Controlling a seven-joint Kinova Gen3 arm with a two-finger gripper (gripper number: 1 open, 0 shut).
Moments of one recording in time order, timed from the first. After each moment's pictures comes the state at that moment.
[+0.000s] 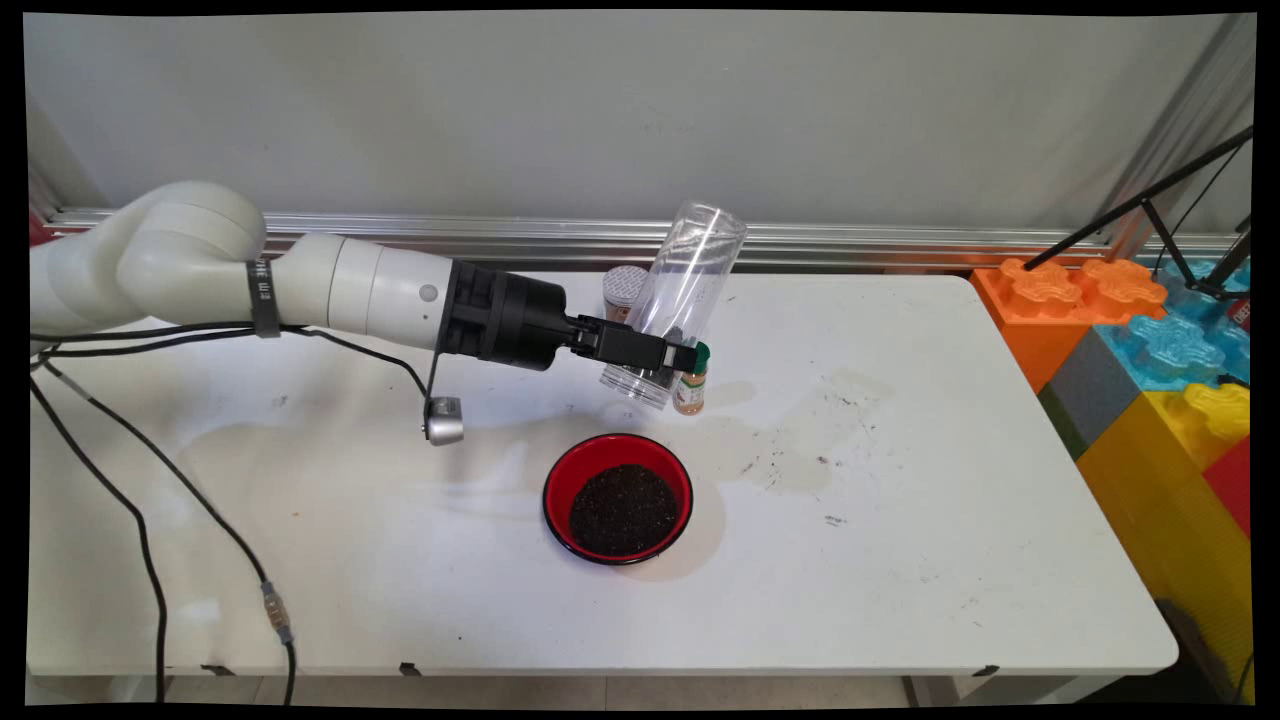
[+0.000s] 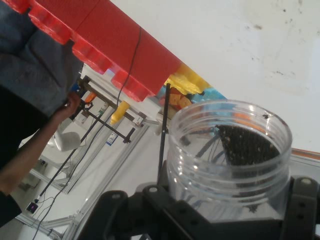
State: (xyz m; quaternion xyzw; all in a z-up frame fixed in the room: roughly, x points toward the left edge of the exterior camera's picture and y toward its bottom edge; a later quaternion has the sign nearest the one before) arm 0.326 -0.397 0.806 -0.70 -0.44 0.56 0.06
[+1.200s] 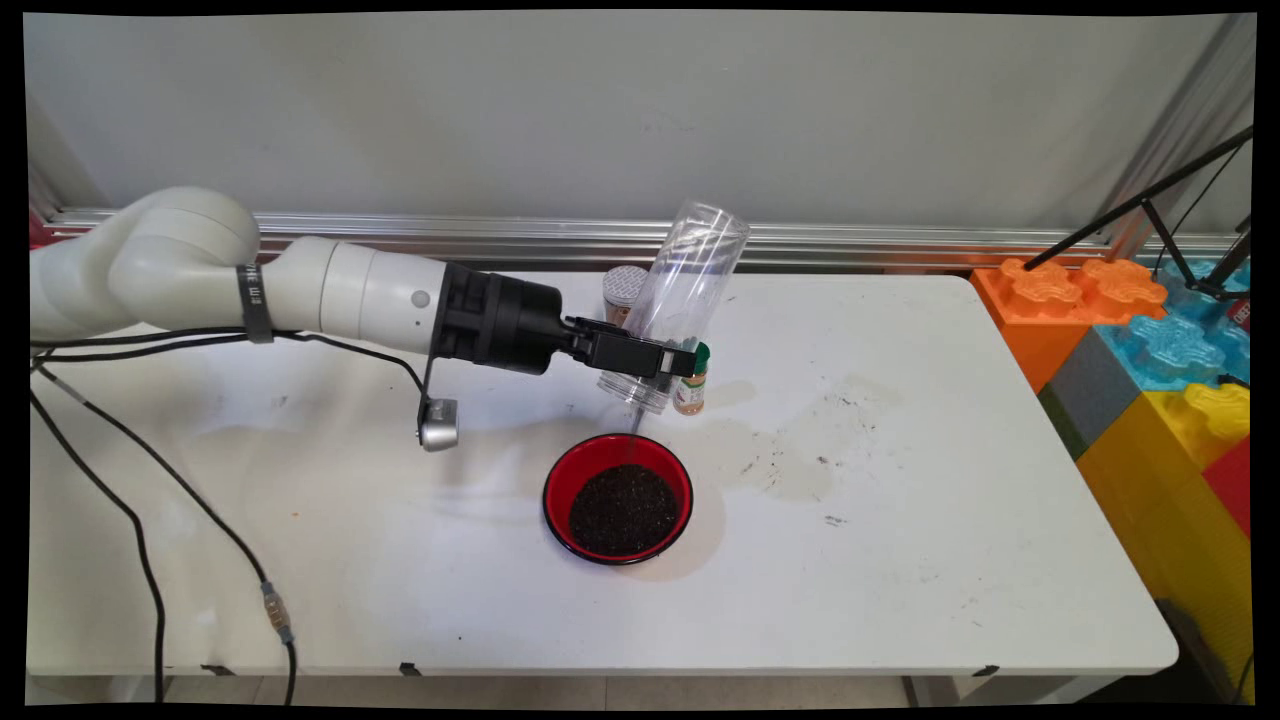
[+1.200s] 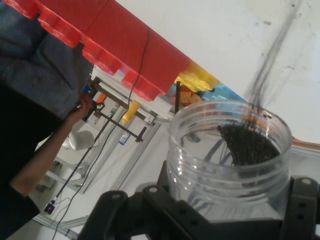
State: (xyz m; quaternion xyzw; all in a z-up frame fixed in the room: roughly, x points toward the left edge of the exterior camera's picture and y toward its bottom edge) arm 0.327 -0.391 0.806 -0.71 -0.41 0.57 0.05
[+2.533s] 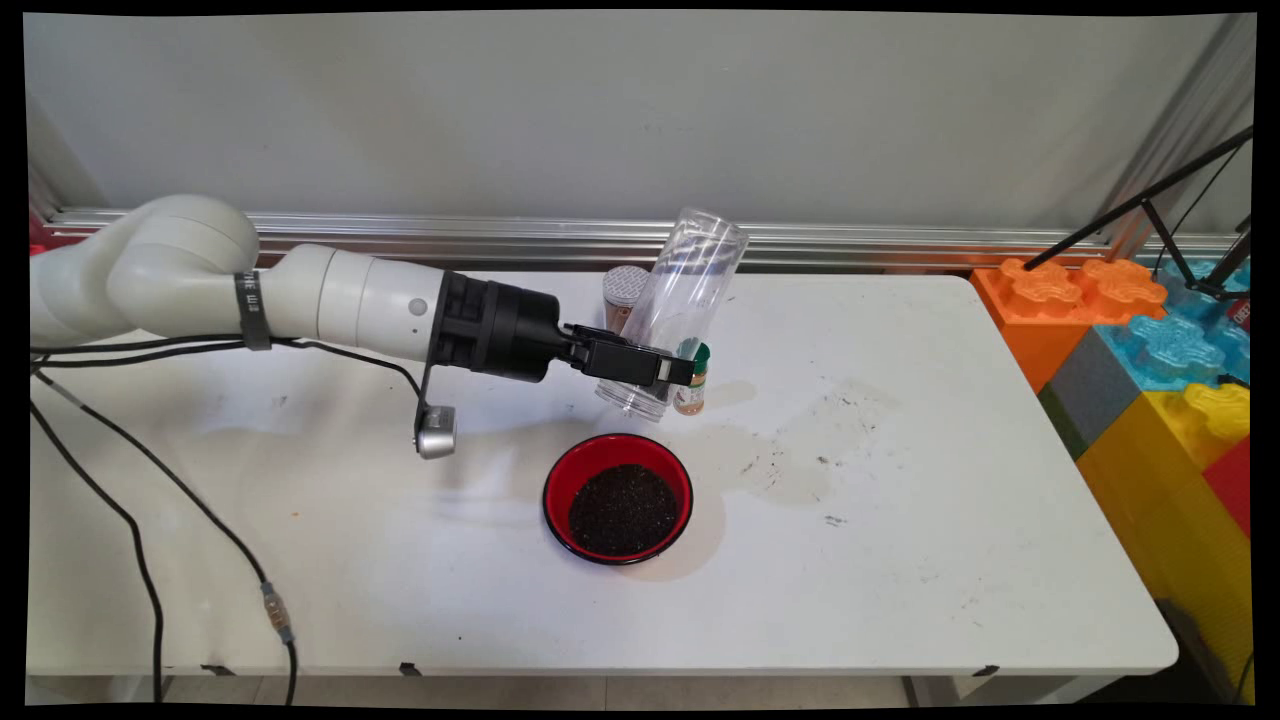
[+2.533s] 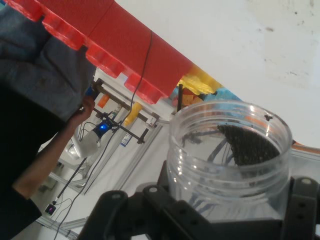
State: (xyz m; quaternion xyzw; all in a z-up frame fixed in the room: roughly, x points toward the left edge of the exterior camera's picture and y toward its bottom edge) arm 0.328 -0.387 0.801 -0.71 -0.41 0.57 0.06
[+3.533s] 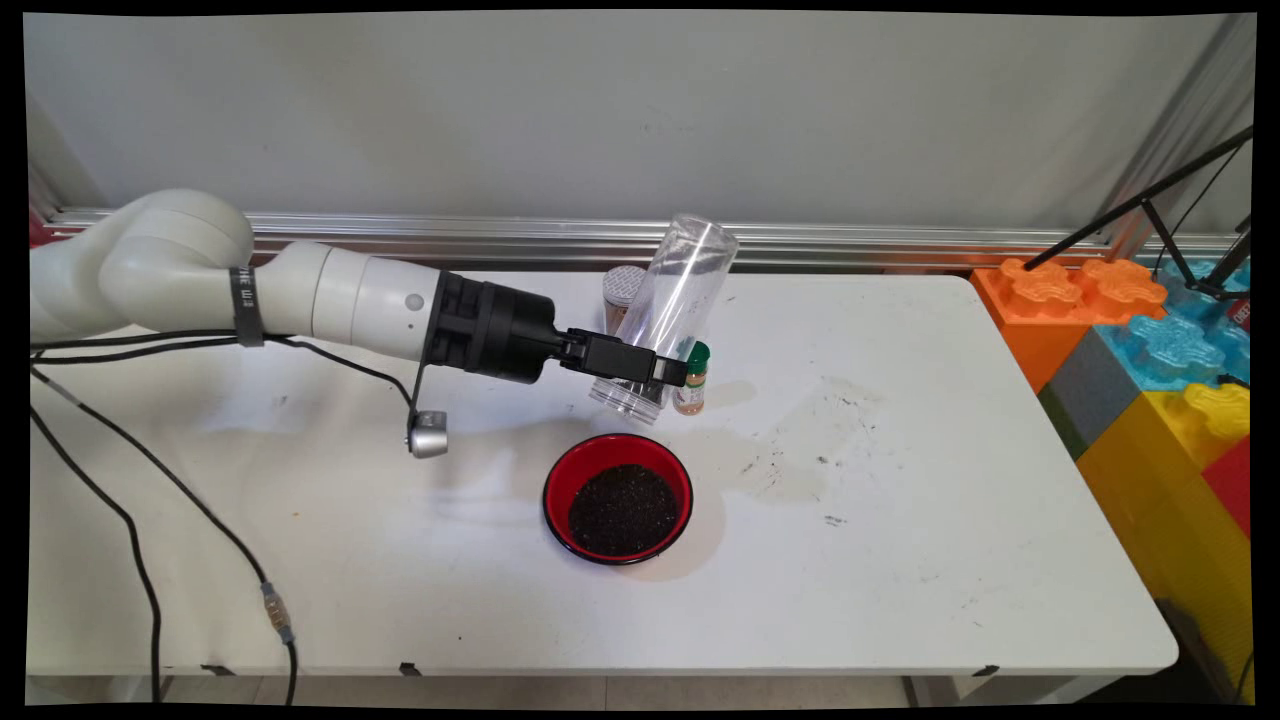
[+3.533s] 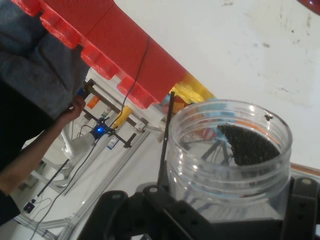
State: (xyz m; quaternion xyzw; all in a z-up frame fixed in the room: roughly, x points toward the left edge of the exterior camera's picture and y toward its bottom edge) arm 0.331 -0.386 0.803 -0.70 -0.45 0.55 0.08
